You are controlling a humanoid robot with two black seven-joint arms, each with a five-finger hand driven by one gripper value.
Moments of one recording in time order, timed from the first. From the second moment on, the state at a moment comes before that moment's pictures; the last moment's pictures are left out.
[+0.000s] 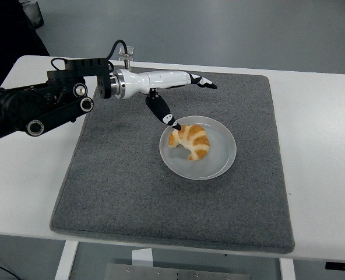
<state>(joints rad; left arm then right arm) -1.13 0.44 -0.32 -1.06 1.24 -0.25 -0.35 0.03 0.00 -0.08 0.15 0.06 -0.08 -0.05</state>
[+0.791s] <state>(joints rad) -1.11 0.63 -0.39 -0.91 0.31 -0.35 -0.34 0.03 0.00 -0.08 0.15 0.06 -0.08 -0.05</state>
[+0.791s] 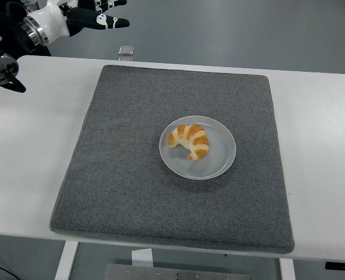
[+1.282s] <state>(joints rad) -1.08 0.63 -0.39 -0.74 0.06 -0.46 -0.23 0.03 0.00 -0.08 0.15 0.06 -0.08 -0.05</state>
